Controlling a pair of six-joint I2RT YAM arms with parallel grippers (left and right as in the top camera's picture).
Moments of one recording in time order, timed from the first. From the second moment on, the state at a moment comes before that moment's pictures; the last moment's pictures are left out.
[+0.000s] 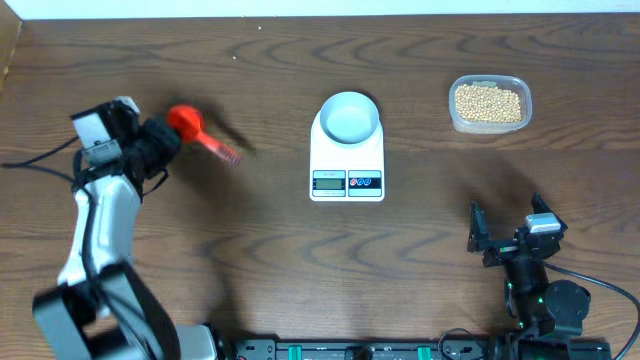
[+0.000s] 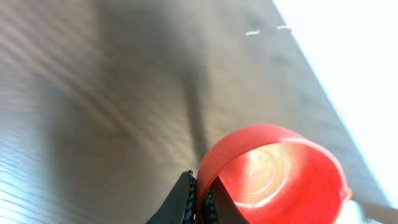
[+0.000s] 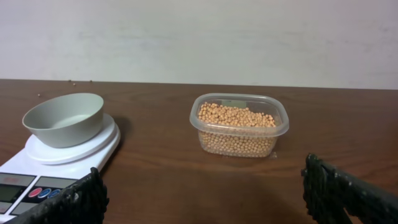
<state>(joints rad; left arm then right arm) 0.38 1.57 0.98 -0.27 0.46 -0.53 -0.10 0.01 0.01 -0.05 -0.23 -0.02</state>
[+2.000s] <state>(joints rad) -0.27 1.27 0.98 -0.31 0.32 -1.23 -0.08 1.06 0.71 0.28 -1.24 0.52</state>
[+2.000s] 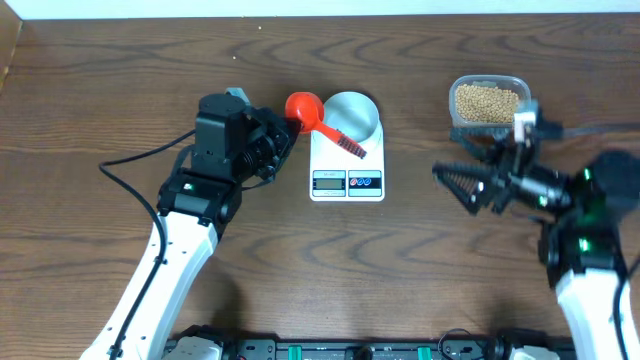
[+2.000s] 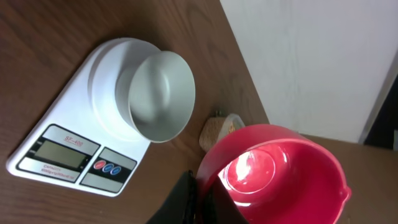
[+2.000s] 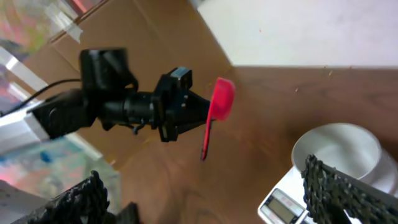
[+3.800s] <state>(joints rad) -0.40 1.39 0.98 -0.40 0.34 -1.43 0.40 1.32 0.75 0.17 -0.68 0.55</state>
